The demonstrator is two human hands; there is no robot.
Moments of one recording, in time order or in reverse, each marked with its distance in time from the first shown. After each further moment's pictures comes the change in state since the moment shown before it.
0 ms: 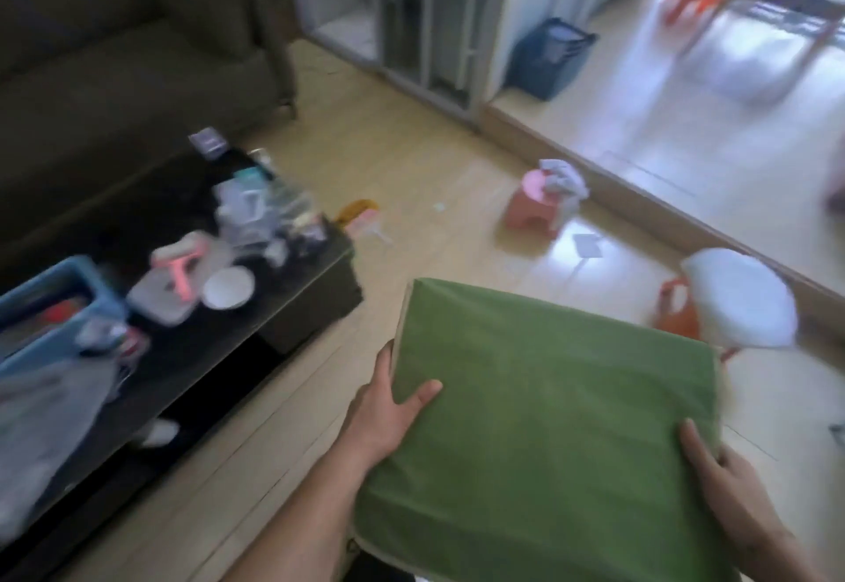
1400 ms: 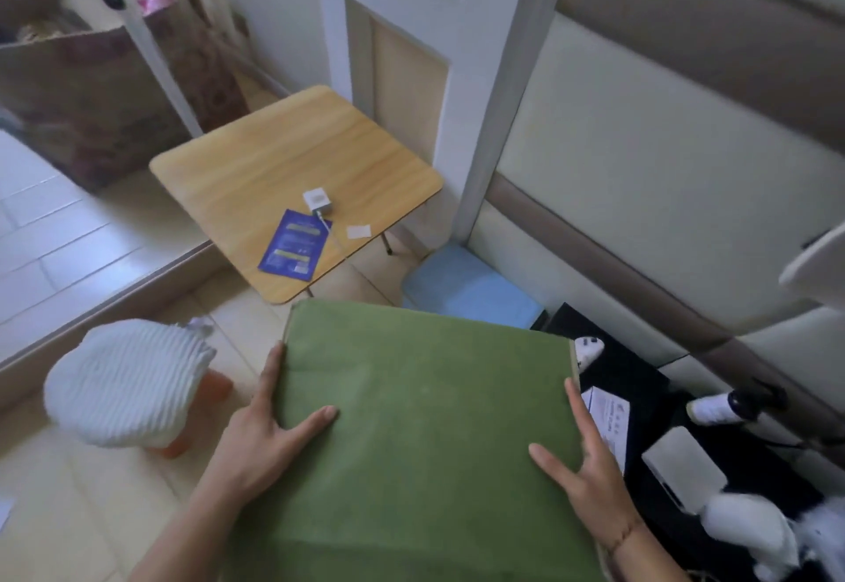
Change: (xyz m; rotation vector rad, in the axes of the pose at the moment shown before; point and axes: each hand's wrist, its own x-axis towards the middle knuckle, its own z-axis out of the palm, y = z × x) left_hand -0.009 0.447 0.834 0.763 -0.927 0.725; right_hand 0.075 0.350 -0.583 0.618 0.922 0.093
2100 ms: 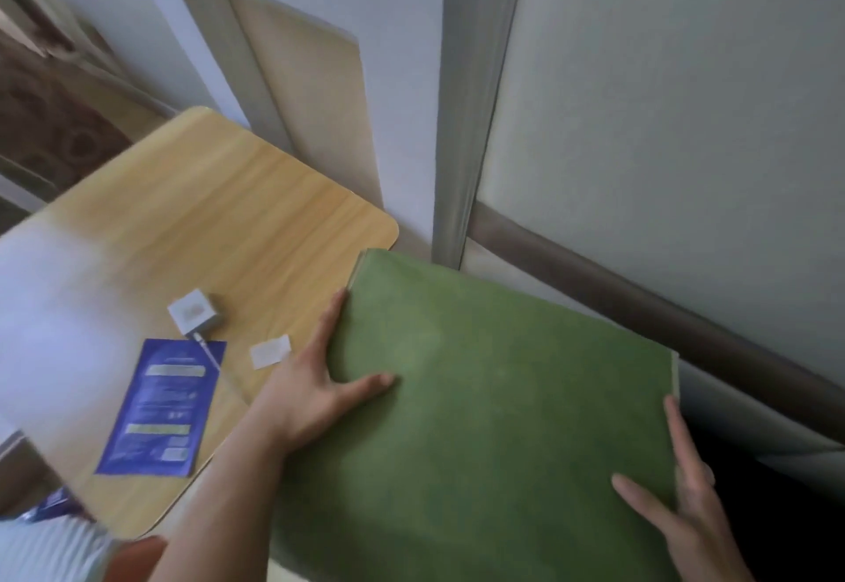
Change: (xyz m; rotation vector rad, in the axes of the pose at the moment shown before) left_hand 0.410 0.143 0.119 0.191 -0.225 0.243; right_hand 0.321 0.076 -0.053 0.262 0.300 0.086
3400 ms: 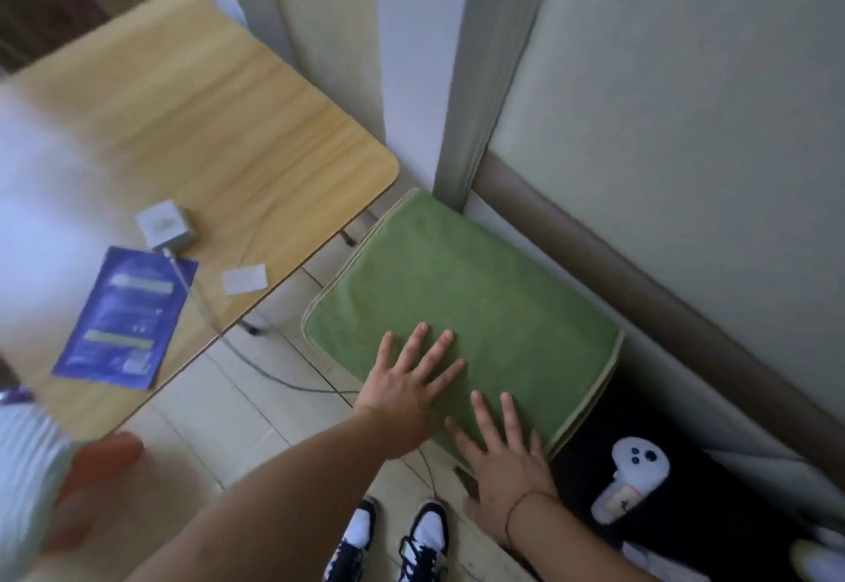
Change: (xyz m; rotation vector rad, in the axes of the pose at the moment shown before) left_hand 0.021 -0.022 0.177 0.958 -0.371 0.357; right_hand 0.031 0.064 0.081 -1.628 -0.833 -0.083
